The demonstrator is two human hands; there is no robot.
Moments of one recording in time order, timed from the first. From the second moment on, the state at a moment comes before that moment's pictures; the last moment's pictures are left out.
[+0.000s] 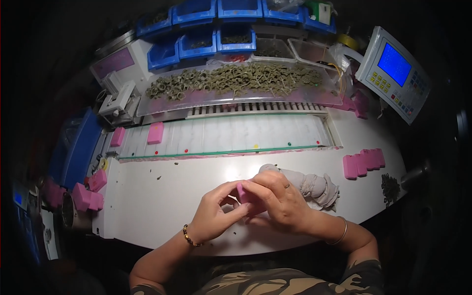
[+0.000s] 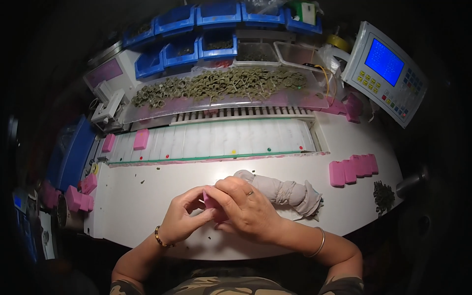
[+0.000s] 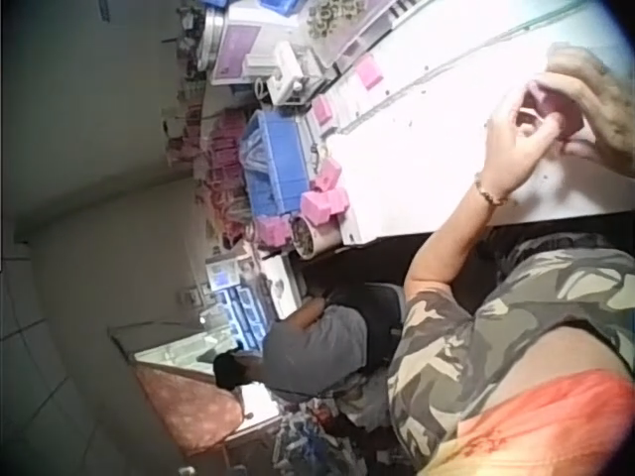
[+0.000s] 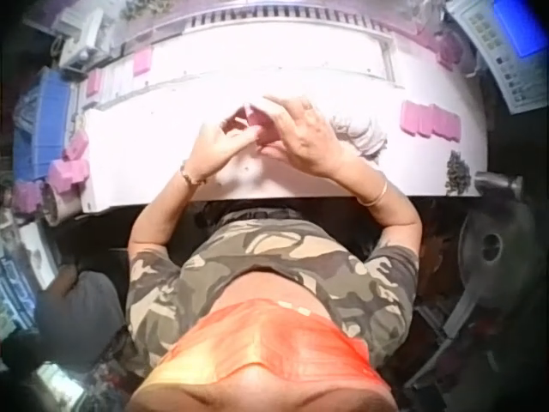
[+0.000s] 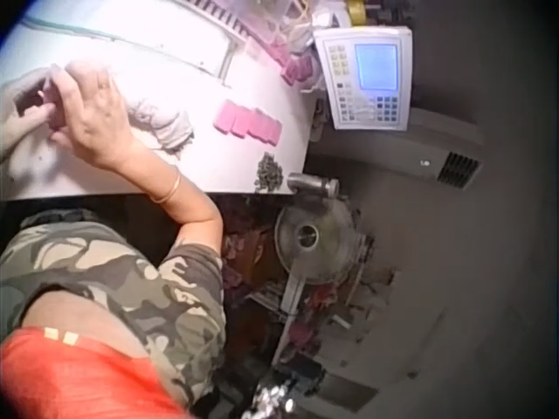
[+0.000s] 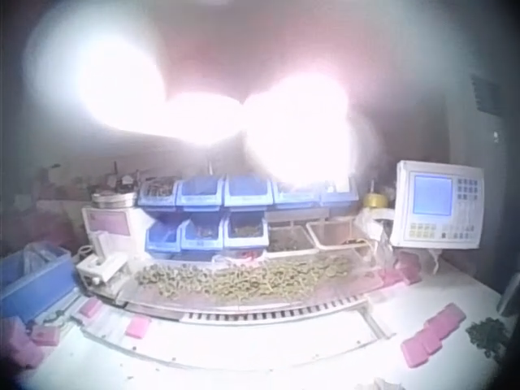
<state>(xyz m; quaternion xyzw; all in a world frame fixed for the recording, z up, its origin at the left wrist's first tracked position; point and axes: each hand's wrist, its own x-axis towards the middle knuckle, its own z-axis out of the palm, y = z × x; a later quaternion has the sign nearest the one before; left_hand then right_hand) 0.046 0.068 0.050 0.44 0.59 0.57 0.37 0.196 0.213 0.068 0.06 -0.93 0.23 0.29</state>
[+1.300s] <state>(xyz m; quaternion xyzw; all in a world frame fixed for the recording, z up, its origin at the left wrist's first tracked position) 0.030 0.023 0.029 0.59 0.62 0.40 0.34 0.234 0.167 0.015 0.16 -0.91 0.26 0.29</state>
